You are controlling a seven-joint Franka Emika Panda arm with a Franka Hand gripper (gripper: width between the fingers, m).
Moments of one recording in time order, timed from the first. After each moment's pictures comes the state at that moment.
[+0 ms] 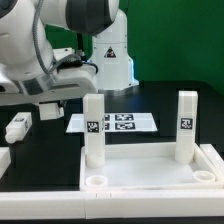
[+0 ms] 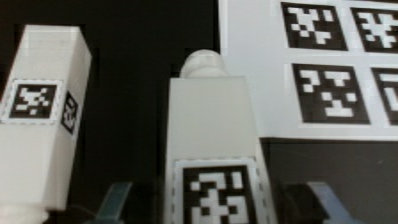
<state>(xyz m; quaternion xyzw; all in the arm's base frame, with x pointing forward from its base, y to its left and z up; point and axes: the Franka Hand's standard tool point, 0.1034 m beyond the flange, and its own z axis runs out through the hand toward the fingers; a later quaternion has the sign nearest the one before) 0.430 -0.144 0.068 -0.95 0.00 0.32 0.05</state>
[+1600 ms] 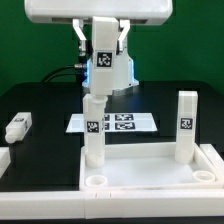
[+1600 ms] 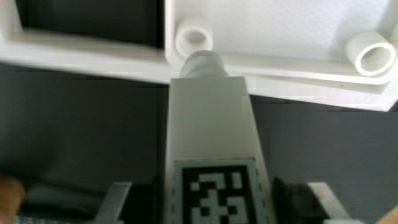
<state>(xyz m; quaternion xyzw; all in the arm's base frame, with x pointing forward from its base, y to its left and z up) 0.585 -0.049 0.204 -0.97 -0.09 -0.22 -0.03</state>
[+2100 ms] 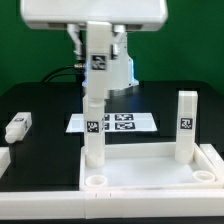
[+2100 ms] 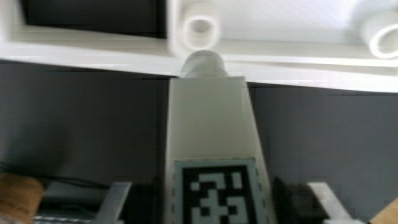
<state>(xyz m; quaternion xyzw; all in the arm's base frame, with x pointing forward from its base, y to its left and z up) 0.588 -0.023 0.194 -0.97 -0.03 -0.23 -0.01</state>
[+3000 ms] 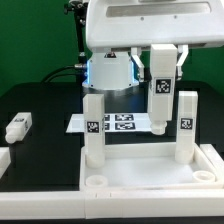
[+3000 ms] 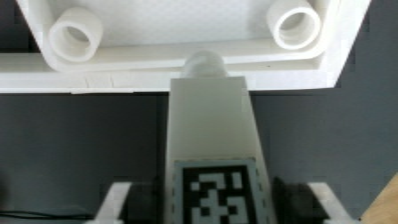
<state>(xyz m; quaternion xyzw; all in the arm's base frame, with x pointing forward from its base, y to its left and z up) 0.606 0.047 0.171 -0.98 0.00 -0.21 0.01</state>
